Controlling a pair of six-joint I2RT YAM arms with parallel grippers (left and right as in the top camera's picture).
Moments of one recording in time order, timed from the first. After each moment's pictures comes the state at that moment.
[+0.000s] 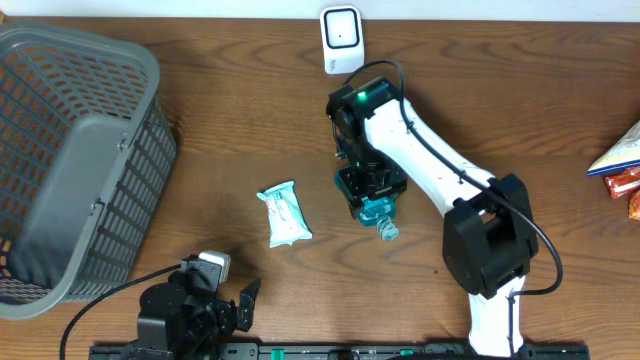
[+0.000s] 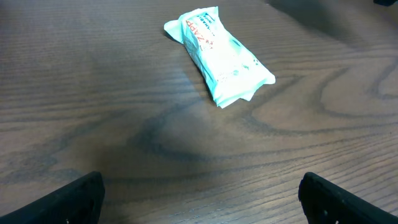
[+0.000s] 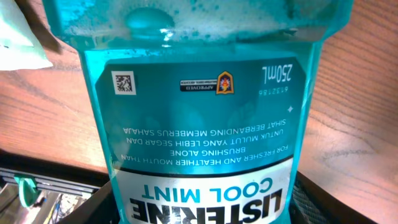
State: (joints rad) left arm -0.15 0.01 0.33 -1.05 0.25 -0.01; right arm 0.57 2.10 1.79 -1.56 -0.13 0.16
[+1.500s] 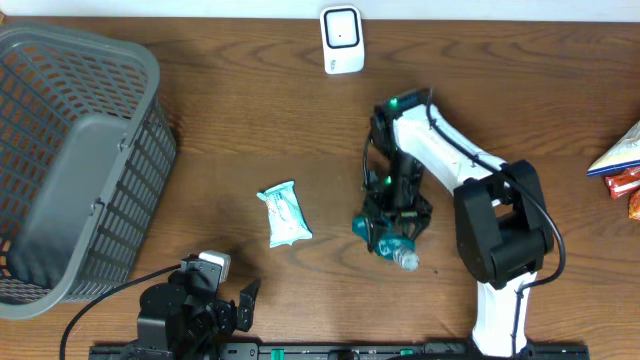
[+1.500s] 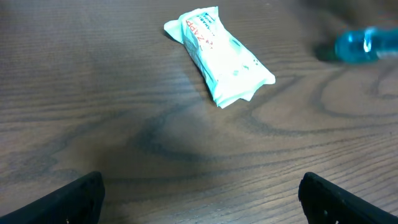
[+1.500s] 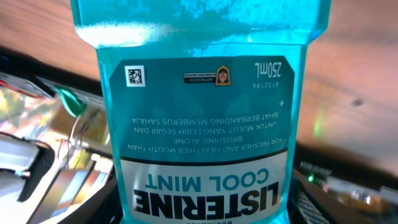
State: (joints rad) left arm -0.15 0.01 0.33 -1.05 0.25 -0.01; right arm 0.44 2.11 1.54 -1.69 -0.41 0.02
